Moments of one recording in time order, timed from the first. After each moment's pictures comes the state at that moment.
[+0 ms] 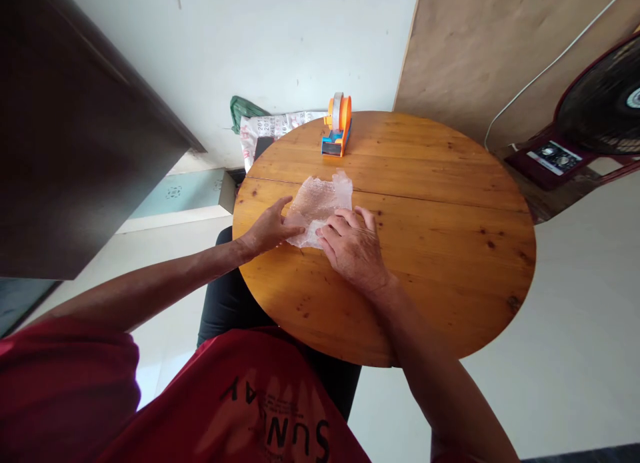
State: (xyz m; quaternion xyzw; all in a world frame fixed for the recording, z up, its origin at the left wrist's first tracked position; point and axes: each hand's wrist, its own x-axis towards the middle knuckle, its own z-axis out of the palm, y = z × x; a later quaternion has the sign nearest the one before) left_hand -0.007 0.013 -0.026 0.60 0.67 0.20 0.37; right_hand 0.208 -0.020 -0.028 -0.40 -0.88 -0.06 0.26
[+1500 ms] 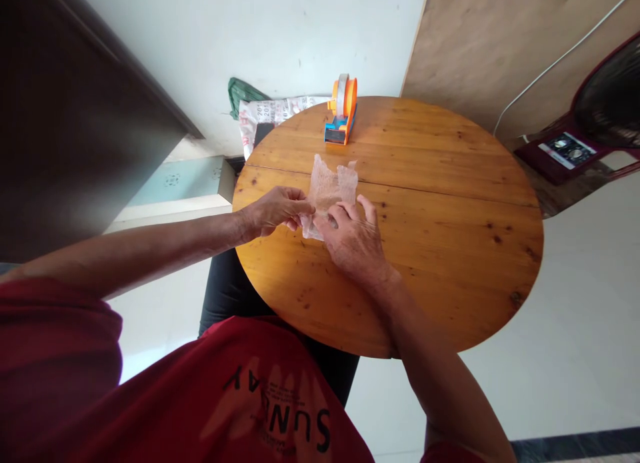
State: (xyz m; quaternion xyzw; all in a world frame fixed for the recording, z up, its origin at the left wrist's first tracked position) left_hand 0.017 0.022 0.010 0.49 0.62 0.22 0.57; right_hand 0.204 -0.023 -0.027 -0.41 -0.88 -0.08 0.20
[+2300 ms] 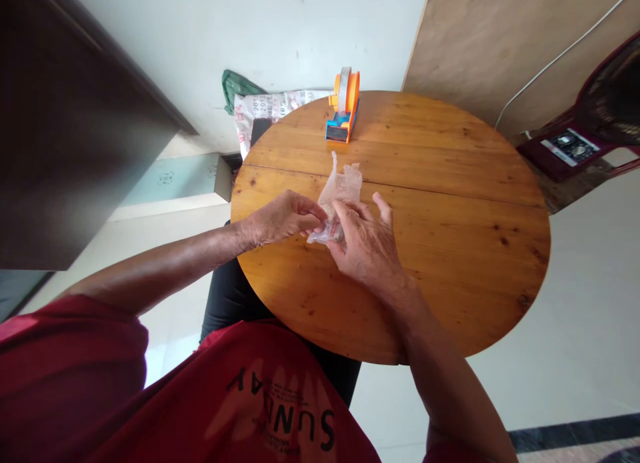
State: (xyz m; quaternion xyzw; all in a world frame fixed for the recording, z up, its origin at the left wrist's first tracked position) left_hand 0.017 0.017 0.018 0.64 0.54 0.15 0.52; right_hand 0.210 -0.023 -0.021 -0.45 -0.86 0.05 0.25
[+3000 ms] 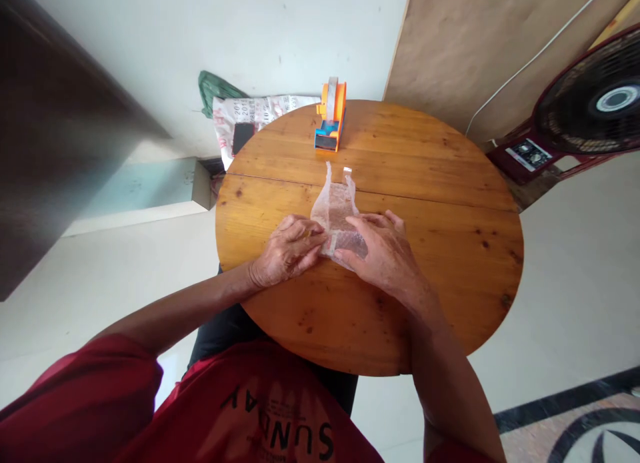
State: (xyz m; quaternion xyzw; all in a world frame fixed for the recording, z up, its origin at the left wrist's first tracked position) left_hand 0.006 0.001 -0.061 0.88 0.29 0.37 0.06; right_hand 0.240 -0.015 -0.016 -0.52 -0.83 0.09 0.18
